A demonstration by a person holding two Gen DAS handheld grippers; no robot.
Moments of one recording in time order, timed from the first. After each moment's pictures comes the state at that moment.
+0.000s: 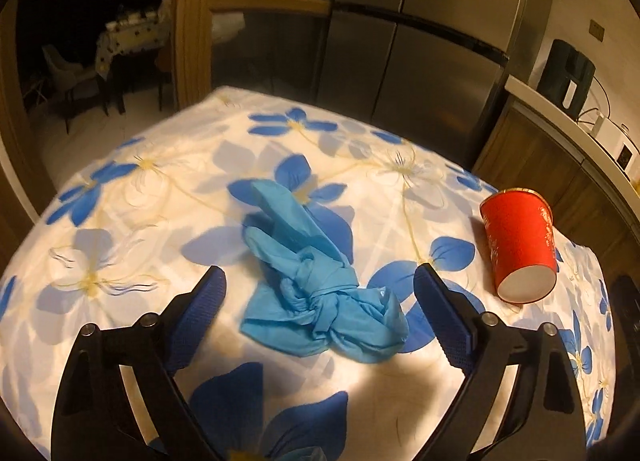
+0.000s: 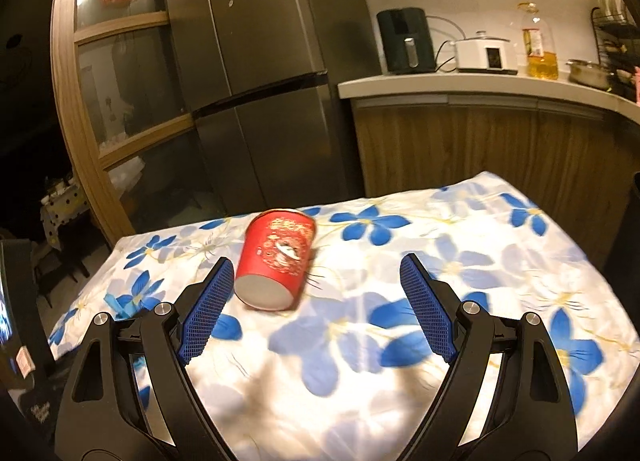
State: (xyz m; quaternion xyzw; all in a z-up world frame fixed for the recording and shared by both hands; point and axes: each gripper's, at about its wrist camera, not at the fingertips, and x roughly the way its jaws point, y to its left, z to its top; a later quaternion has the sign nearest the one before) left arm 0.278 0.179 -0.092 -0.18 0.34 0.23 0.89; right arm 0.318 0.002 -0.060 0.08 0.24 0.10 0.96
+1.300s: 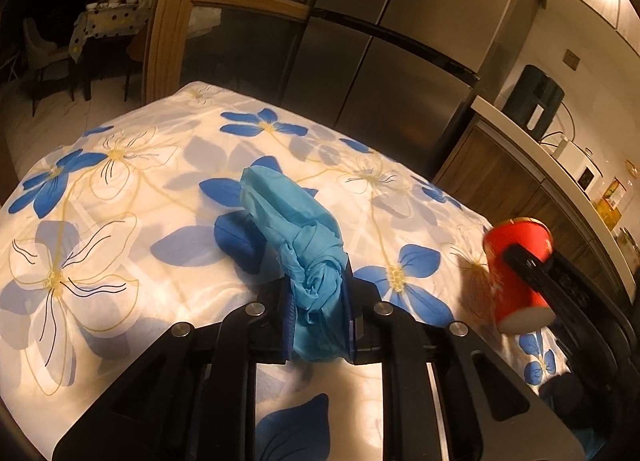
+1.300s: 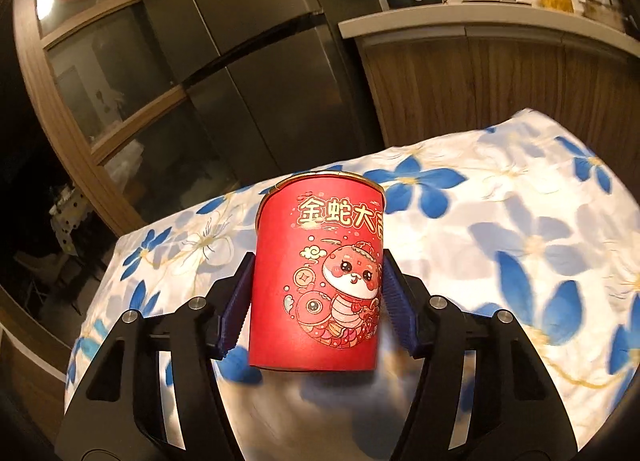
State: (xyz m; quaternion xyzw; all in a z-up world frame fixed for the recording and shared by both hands) left arm 0.266 0.189 -0.093 -0.23 0.30 0.16 0.91; right arm 0.377 0.020 -0.084 0.13 0.33 0.12 0.93
